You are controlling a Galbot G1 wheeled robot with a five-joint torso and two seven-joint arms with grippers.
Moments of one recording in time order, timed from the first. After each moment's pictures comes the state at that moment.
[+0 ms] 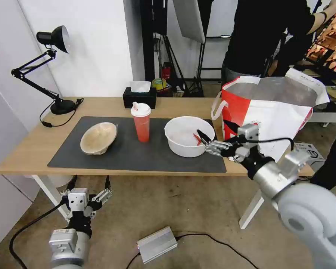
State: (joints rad) left arm 1.80 -1.53 -0.60 -2.40 0.05 0.17 -0.08; right arm -1.03 0.79 0.37 2.36 0.90 -0.43 0.05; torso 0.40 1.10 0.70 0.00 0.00
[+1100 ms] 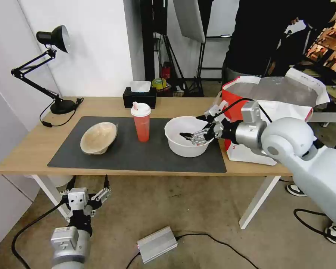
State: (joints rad) left arm 1.77 -1.55 -0.60 -2.37 0.06 0.17 -0.08; right arm -0.41 0.70 -0.08 1.97 0.86 -0.73 -0.23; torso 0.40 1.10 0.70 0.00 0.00
